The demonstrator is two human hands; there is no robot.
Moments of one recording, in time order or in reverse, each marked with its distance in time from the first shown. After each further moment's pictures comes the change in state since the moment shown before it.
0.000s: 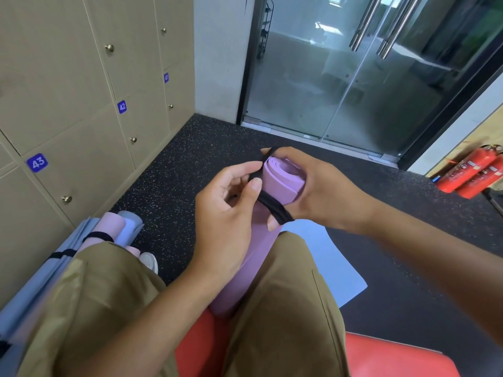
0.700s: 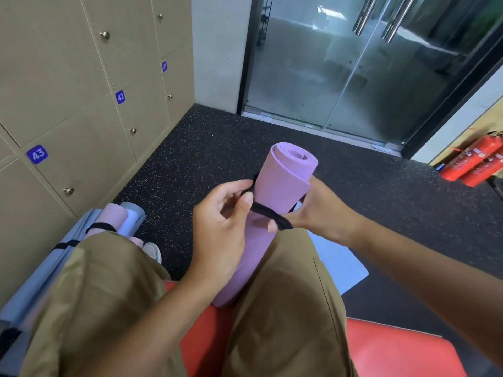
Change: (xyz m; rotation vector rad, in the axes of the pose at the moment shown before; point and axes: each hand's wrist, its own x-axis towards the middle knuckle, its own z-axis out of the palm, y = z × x) left_hand -0.023 -0.034 -0.011 0.092 0.028 -0.076; right_hand -0.018 0.046 0.034 0.338 -0.051 0.061
